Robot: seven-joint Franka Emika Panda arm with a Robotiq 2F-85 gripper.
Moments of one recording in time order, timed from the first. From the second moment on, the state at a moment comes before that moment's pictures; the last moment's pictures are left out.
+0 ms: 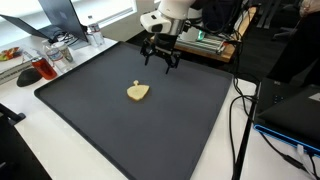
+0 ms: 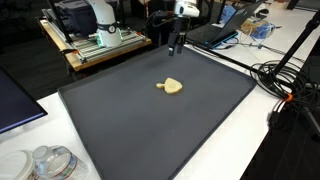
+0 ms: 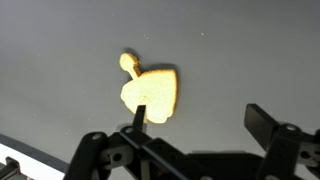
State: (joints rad) arm 0.26 0.20 -0.02 -2.30 -0.54 2.51 0.41
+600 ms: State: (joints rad) arm 0.03 0.00 -0.04 -2.59 -0.30 2.91 -0.09
